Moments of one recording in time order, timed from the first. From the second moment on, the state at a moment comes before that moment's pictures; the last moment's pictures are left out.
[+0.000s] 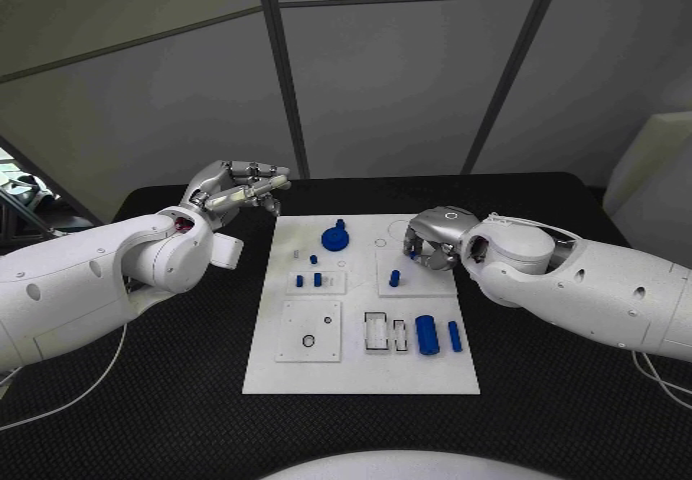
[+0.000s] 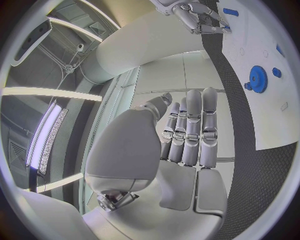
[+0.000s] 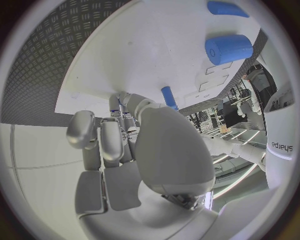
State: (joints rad) left arm 1.16 -0.91 0.05 1.43 -0.14 -0.21 0.38; left_hand 1.41 -0.15 0.41 0.06 0.10 1.04 0.18 0.13 0.07 1.11 0.12 0.20 0.07 1.14 0.03 0.92 0.41 0.19 1.11 0.13 0.47 1.06; right arm 1.14 -0.72 0.00 1.42 -1.81 -0.15 -0.17; right_hand 1.51 -0.13 0.49 0.04 0.21 1.12 0.14 0.12 0.08 1.21 0.07 0.17 0.12 1.47 -0.01 1.28 1.24 0.11 1.30 0.09 1.28 1.17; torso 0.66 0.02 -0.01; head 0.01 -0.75
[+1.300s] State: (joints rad) left arm 1.16 -0.88 0.05 1.41 -0.14 -0.20 0.38; left_hand 1.41 -0.15 0.40 0.06 0.10 1.03 0.19 0.13 0.07 1.10 0.12 0.20 0.07 1.14 0.04 0.92 0.41 0.19 1.11 0.13 0.47 1.06; right arm 1.14 -0.72 0.01 1.68 -1.77 -0.34 -0.17; right_hand 1.47 -0.13 0.54 0.00 0.22 1.12 0.14 0.12 0.08 1.22 0.07 0.15 0.11 1.47 -0.01 1.29 1.24 0.11 1.30 0.09 1.32 1.21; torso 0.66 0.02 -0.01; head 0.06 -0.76
